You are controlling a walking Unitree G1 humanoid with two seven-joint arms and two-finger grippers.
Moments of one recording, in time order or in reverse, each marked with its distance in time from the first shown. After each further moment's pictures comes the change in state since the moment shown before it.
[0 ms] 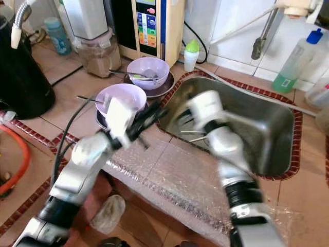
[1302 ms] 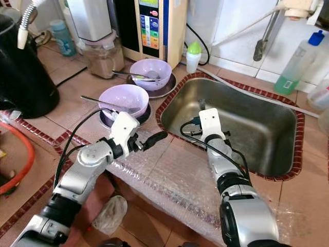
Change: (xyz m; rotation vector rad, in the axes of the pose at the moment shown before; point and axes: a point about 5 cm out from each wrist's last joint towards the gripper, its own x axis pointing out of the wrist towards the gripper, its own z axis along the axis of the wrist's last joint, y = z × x) left arm 0.001 0.009 -0.036 -0.021 0.232 0.011; right arm -0.003 0.012 -0.074 0.096 0.444 -0.176
